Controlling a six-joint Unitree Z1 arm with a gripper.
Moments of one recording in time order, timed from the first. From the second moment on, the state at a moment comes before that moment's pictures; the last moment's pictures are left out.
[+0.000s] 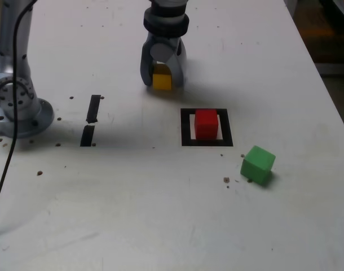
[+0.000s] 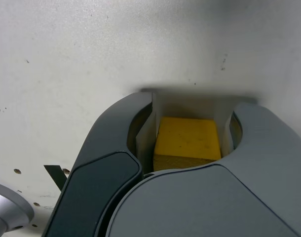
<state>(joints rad) 0.33 1.92 -1.19 0.95 0.05 0.52</state>
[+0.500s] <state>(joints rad) 0.21 1.78 -1.25 1.07 0.02 0.34</state>
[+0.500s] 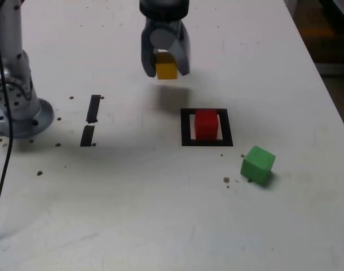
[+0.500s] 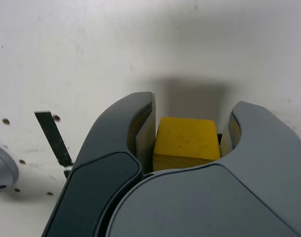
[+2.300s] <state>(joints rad) -0.17 1.97 -1.53 1.19 0.02 -0.09</state>
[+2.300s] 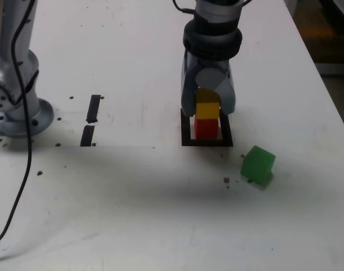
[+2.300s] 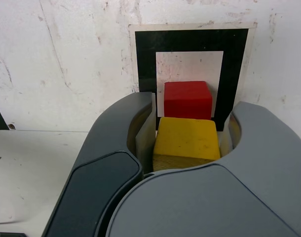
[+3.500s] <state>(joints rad) -0.17 1.98 -1.51 1.18 0.02 -0.10</state>
